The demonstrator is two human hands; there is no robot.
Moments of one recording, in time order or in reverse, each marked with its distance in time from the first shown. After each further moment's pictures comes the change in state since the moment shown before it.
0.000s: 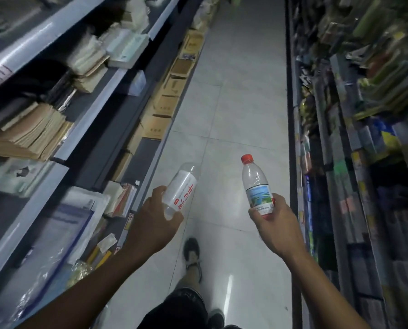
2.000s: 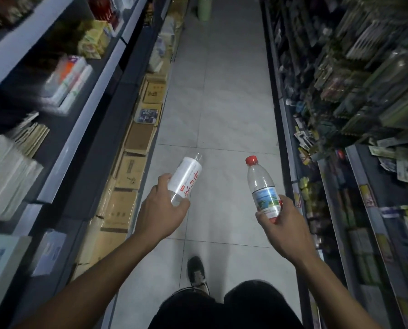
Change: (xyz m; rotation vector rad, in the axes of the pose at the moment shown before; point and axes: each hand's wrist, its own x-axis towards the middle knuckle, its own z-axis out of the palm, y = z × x) left_hand 0.964 0.348 0.003 -0.041 -0.052 0.103; right_hand 0.928 -0.215 -0.094 -0.047 0.059 0.038
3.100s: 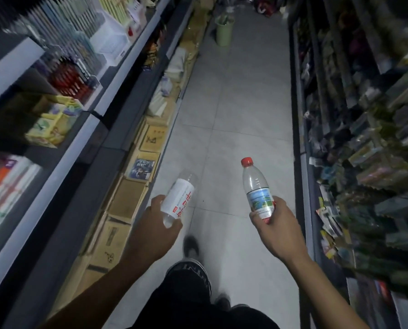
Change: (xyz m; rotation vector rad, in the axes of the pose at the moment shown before) left_hand 0.486 0.148 0.035 0.019 0.057 -0.166; right_hand 0.567 -0.104 -0.046 0.065 -0.084 -0.050
